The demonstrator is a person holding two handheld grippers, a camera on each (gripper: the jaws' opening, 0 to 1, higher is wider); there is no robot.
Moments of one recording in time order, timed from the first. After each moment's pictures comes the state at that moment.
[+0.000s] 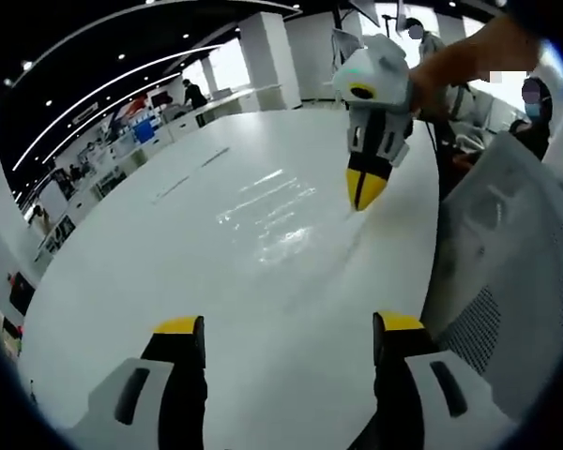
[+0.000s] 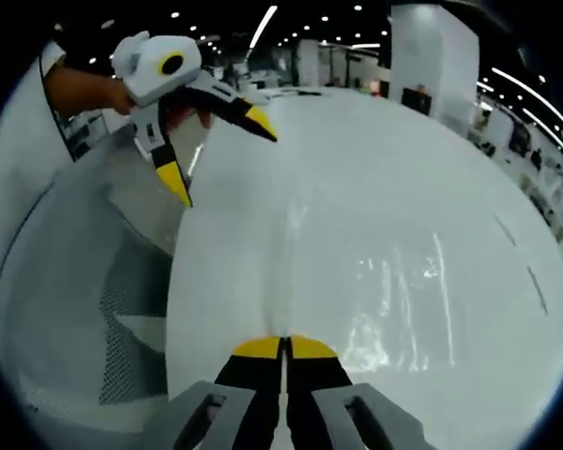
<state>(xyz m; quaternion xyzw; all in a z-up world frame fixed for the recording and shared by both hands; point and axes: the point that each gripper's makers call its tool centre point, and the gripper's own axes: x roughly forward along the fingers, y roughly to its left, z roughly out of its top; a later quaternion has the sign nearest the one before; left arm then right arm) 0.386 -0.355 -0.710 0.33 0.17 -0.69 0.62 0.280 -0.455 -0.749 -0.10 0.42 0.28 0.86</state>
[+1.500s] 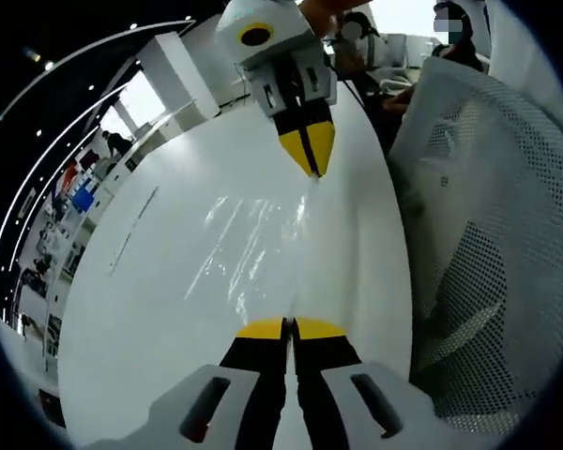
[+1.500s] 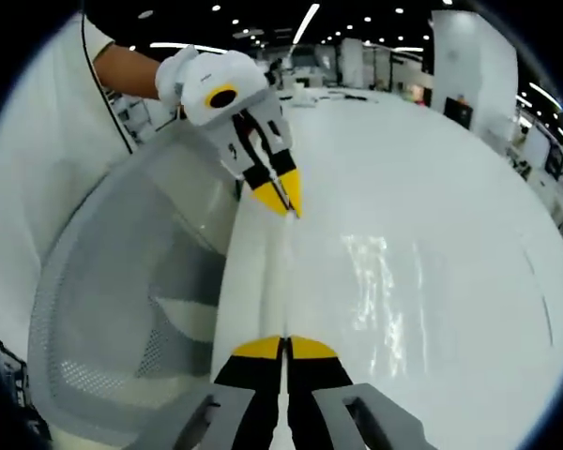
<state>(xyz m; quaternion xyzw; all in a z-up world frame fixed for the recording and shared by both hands) 0.345 -0.377 -0.726 0.44 0.06 -0.76 0.47 0.258 -0.438 -0.721 -0.10 0.43 0.35 0.83</state>
